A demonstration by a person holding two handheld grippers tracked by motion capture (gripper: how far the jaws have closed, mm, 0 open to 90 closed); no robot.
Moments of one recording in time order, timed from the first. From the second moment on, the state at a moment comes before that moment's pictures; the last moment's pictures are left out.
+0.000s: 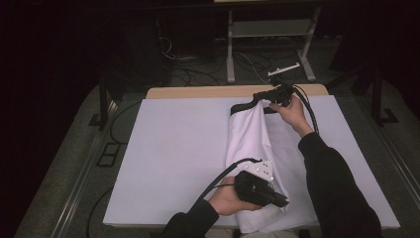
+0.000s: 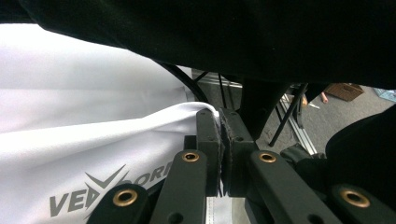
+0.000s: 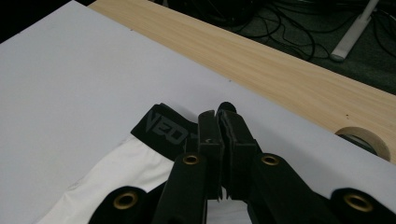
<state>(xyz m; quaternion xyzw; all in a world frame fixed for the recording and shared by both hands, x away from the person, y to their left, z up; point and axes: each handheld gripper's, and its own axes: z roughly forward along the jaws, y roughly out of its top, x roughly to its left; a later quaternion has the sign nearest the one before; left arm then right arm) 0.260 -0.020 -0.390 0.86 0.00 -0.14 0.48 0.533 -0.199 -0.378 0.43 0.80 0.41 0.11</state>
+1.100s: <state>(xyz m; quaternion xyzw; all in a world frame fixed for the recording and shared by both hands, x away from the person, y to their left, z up) 0.270 -0.071 -0.419 0.86 0.01 -0.17 0.49 0.540 -0.238 -0.392 0.44 0.80 0.38 0.11</state>
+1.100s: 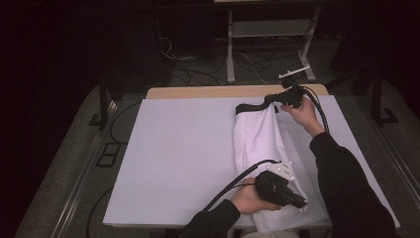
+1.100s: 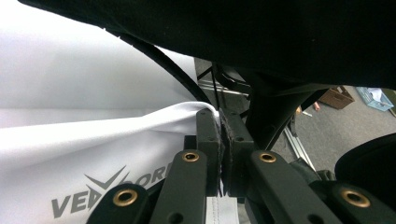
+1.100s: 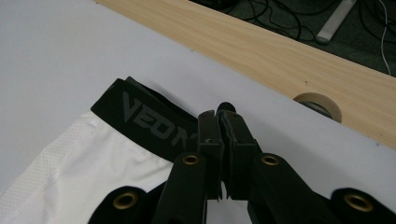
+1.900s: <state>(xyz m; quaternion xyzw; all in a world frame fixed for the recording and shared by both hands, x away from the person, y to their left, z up) 0.277 -0.108 -0.440 0.87 0.01 -0.18 0.46 0.544 -0.262 -0.417 0.45 0.81 0.36 0.10</state>
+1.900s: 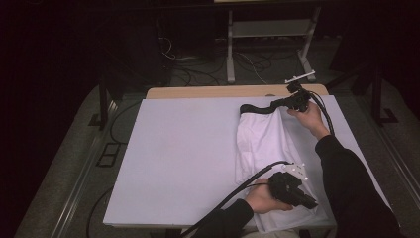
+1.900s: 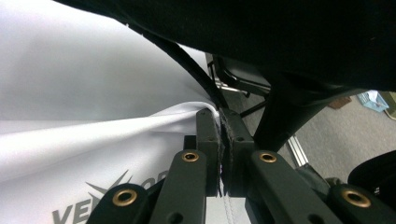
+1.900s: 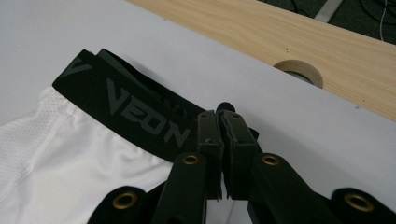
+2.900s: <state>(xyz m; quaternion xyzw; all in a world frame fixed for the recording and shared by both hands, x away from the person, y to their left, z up) 0.299 -0.072 -0.419 0.85 0.11 -0.10 0.50 0.515 -0.275 -0.405 0.47 0.78 0.40 0.11</state>
